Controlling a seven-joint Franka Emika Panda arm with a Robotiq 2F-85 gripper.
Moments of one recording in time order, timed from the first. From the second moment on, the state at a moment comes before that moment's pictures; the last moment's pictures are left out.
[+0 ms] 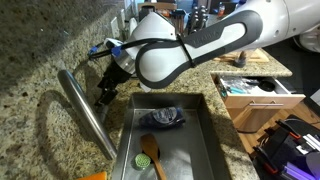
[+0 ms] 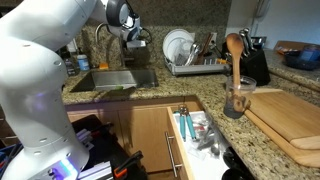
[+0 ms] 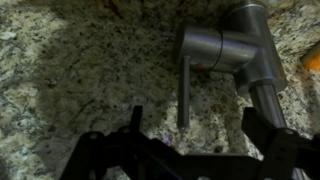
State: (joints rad) arm 0.35 0.88 0.50 -1.30 0.08 2.80 -0.74
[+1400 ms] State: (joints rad) arm 0.34 0.89 0.51 -1.29 0.10 2.80 -0.68
